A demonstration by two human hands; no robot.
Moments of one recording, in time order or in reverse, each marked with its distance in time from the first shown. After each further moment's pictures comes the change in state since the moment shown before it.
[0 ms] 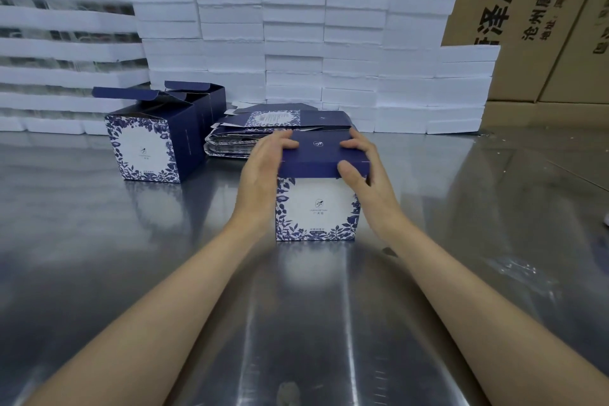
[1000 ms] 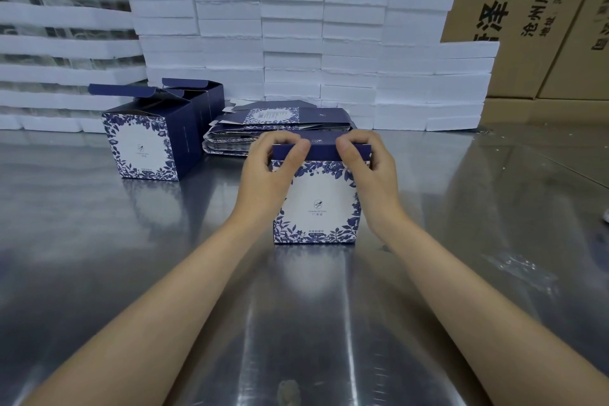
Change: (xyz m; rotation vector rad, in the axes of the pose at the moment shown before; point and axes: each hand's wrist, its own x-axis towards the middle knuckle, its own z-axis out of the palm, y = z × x) left_hand -0.004 0.019 0.006 0.069 0.033 -0.026; right_hand 0.000 -0.022 0.013 0.013 0.200 -0.001
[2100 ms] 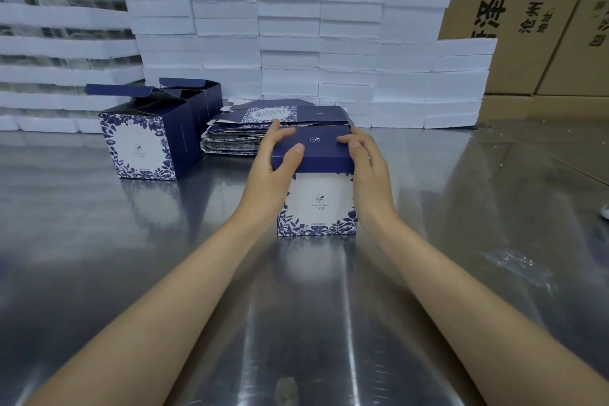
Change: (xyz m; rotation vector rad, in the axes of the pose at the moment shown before) left_hand 0.003 -0.013 0.006 0.001 -0.082 -0.083; right_hand 0.000 0.012 0.003 0.008 0.039 0.105
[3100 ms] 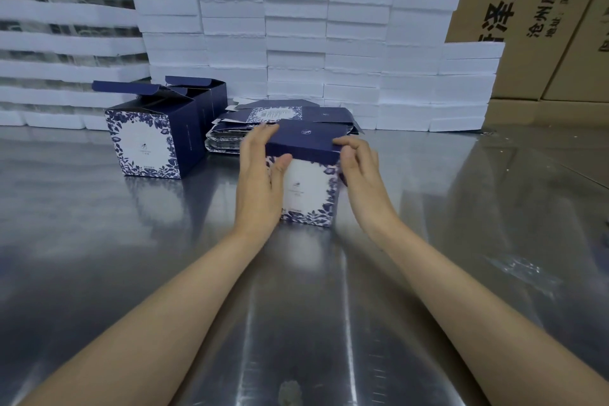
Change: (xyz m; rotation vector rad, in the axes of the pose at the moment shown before) left_hand -0.005 -0.019 -0.013 0.384 0.210 0.277; right_hand -0.004 0.004 0.001 -0.199 -0.171 -0.033
